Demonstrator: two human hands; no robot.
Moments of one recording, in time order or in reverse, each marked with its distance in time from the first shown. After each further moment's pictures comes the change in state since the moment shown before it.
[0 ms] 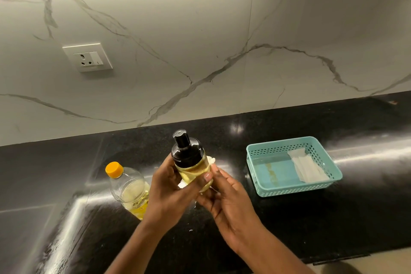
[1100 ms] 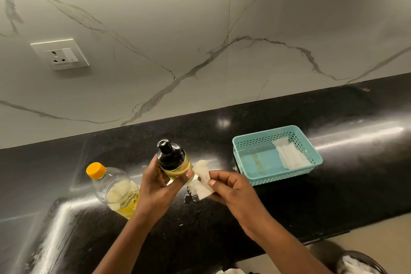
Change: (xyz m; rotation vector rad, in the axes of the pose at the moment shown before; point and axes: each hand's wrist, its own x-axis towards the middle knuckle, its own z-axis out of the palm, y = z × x) left_hand 0.006 -0.056 -0.014 0.080 0.009 -0.087; right_hand 0.005 0.001 -0.061 -0.596 0.114 -0.099
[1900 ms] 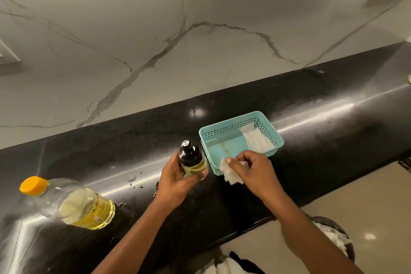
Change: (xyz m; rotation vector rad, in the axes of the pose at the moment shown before) left_hand 0.011 -0.043 0.107 0.025 -0.235 -0.170; right_hand 0.009 0.020 -0.128 -0.475 0.410 -0.069
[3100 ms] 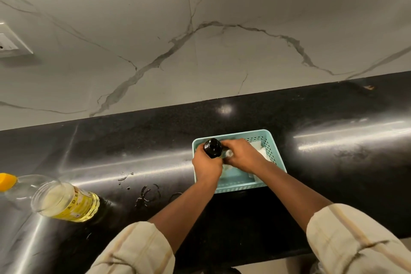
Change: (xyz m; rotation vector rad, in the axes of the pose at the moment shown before) left_hand 0.129 -0.004 0.157 0.055 0.572 -0.495; right_hand 0.201 0.038 -0.007 -0.472 -0.526 -0.463
